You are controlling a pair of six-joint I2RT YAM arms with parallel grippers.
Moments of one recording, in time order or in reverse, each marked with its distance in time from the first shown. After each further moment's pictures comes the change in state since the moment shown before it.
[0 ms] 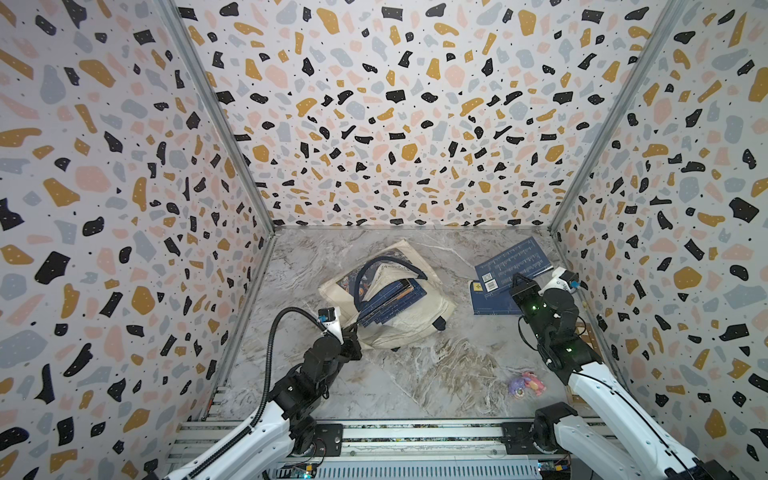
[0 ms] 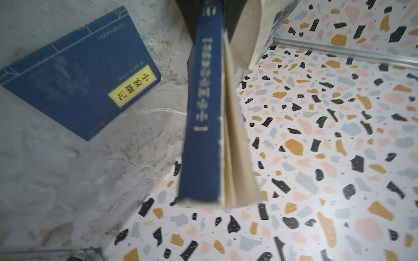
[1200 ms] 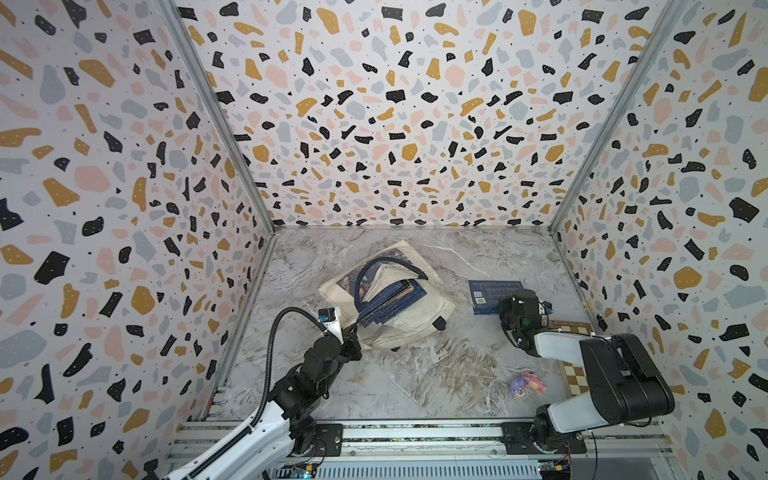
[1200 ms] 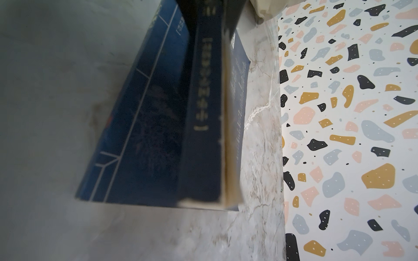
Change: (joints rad) left arm 0.000 0.006 0.000 -0.004 -0.001 0.000; right arm -0.100 0.624 -0.066 0.322 -0.027 0.463
